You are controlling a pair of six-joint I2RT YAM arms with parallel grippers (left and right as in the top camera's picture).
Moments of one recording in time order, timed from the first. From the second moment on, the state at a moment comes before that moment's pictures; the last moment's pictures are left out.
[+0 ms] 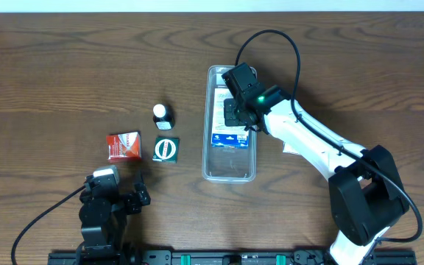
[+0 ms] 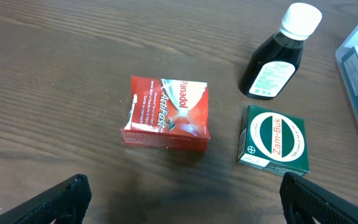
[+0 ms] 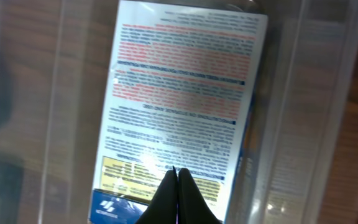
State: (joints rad) left arm 0.04 0.01 0.16 -0.67 -0.03 -0.15; right arm 0.59 1.88 1.37 -0.65 0.07 0.53
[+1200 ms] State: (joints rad) left arm 0.04 0.01 0.16 -0.67 -0.03 -0.15; right arm 0.18 1.75 1.16 -0.76 -0.03 0.44
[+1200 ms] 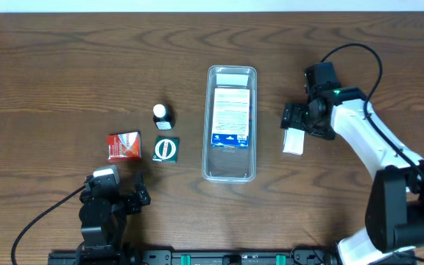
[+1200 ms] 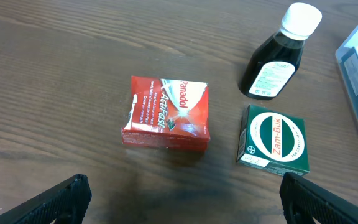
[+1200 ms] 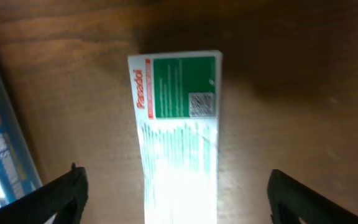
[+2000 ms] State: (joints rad) left arm 0.04 0.01 0.16 -0.67 -0.03 -0.15; right arm 0.20 1.85 1.11 -0.67 0.02 0.46
